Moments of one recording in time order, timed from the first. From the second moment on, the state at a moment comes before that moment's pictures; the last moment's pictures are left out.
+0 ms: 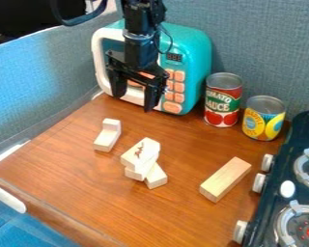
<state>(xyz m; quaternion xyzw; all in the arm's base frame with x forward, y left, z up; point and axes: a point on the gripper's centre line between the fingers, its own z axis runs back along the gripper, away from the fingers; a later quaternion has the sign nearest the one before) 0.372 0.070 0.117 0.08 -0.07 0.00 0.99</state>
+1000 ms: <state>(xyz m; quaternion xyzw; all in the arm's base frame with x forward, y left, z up) 0.347 0.102 0.053 -0.03 0.03 0.14 0.99</state>
